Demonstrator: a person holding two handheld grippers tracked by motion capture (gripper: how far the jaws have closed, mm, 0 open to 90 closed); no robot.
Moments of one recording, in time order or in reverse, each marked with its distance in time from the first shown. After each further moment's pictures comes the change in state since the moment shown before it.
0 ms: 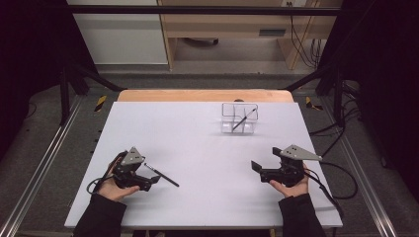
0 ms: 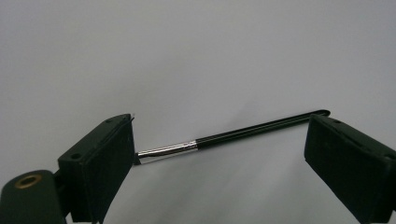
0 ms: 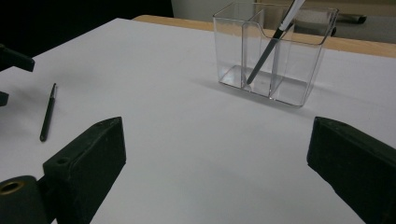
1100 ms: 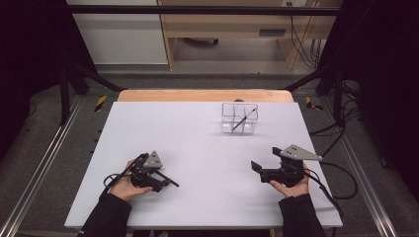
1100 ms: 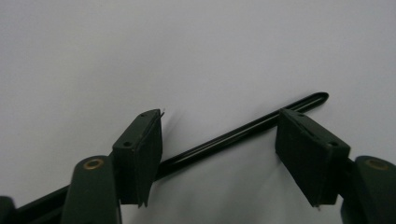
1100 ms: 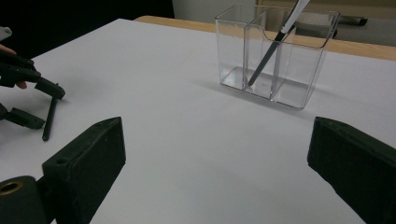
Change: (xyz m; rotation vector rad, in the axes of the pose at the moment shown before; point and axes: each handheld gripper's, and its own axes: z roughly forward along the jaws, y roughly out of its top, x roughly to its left) left arm -0.013 0.009 0.040 0.129 -0.104 0.143; right arm 0.001 0.001 -0.001 -0.004 0.004 -0.005
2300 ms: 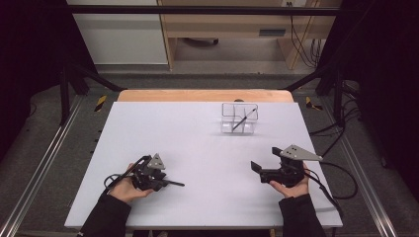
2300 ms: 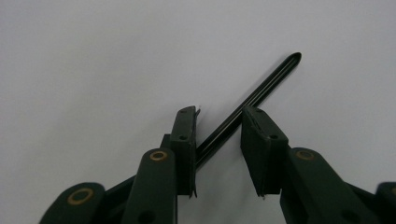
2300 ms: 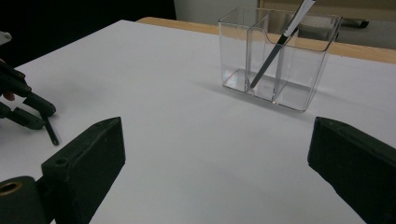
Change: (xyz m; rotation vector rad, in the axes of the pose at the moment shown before) left arm -0.013 0.008 -0.007 0.102 -0.031 -0.015; right arm 0.002 0.001 -0.001 -0.003 0.004 -0.008
